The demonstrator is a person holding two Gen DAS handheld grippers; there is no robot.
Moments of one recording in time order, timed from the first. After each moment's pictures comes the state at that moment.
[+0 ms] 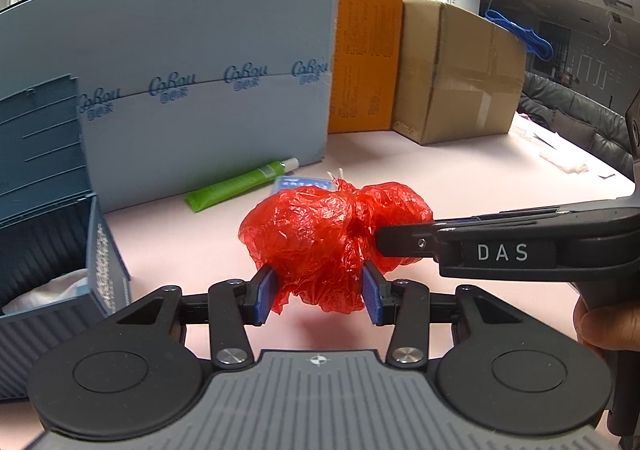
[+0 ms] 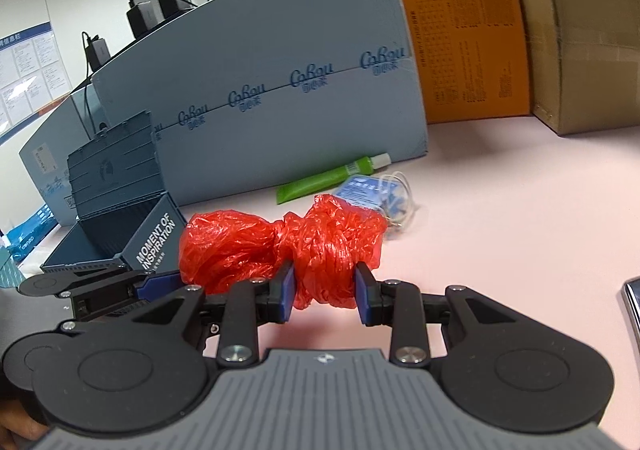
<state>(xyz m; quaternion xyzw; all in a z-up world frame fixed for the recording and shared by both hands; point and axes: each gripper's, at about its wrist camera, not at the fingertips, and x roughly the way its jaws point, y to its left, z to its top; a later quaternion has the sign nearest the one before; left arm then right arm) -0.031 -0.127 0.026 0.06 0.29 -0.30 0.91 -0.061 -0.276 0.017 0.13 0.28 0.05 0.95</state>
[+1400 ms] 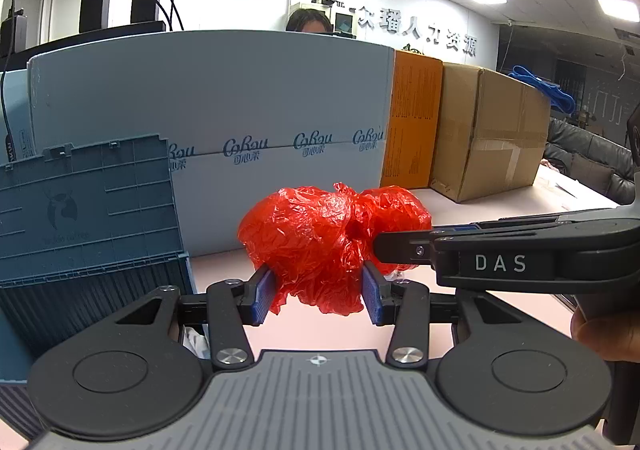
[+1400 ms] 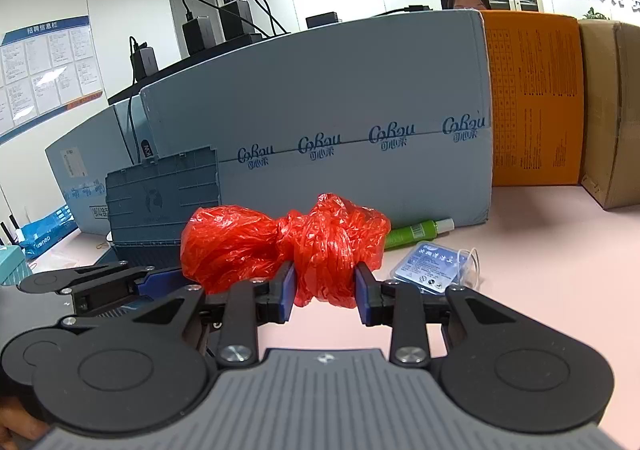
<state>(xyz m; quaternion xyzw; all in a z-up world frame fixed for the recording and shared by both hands) -0.015 -0.073 0.059 0.04 0.22 -0.27 0.94 -0.035 -0.227 0.057 0.09 0.23 0.08 0.97</state>
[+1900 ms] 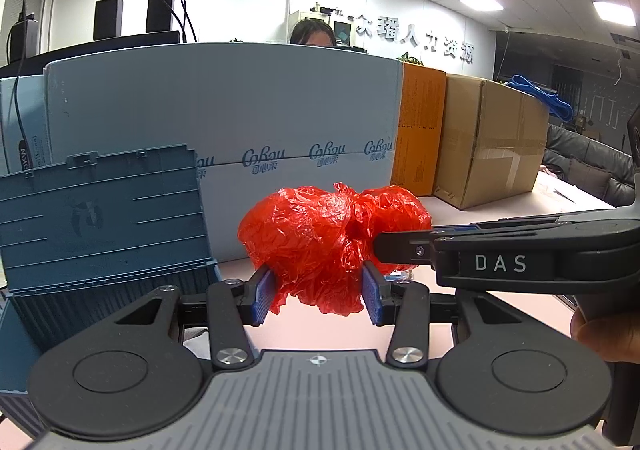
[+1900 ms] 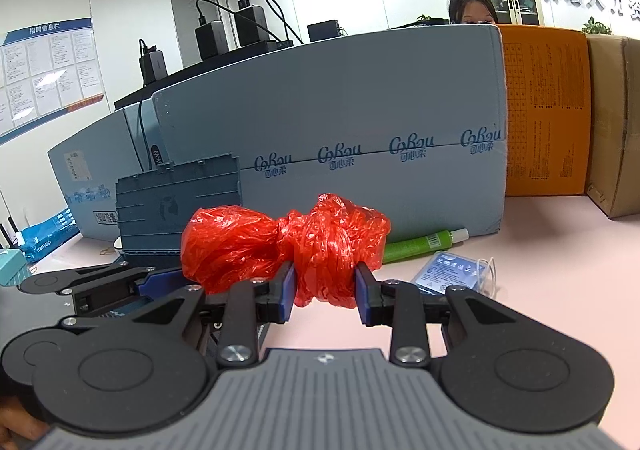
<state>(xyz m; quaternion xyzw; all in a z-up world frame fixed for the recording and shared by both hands) -0.016 -0.048 0.064 0.04 0.21 -0.28 0.94 -0.035 -0.201 0.063 0.08 0.22 0.07 0.97</state>
